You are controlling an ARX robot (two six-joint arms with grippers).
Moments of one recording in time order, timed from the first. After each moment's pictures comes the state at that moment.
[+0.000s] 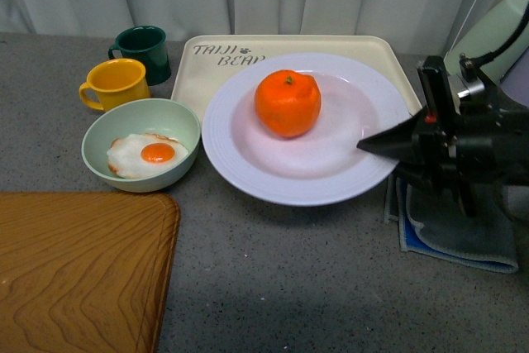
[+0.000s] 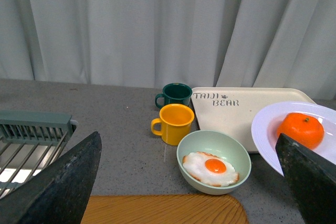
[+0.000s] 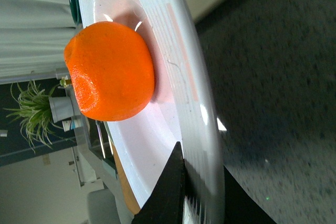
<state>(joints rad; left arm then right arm) 0.00 0.00 0.02 0.00 0.00 -0.01 0.13 2.09 0.80 0.60 -0.73 0.93</state>
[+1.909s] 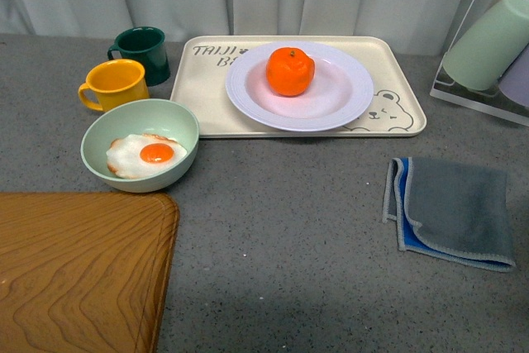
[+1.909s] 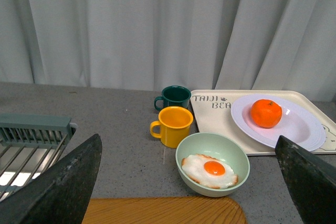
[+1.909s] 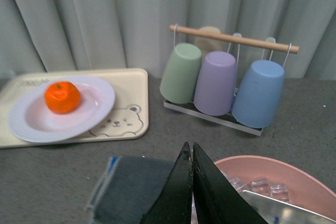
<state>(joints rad) 0.00 0.00 0.02 0.00 0.00 0.00 0.00 0.39 0.01 0.27 0.00 0.00</state>
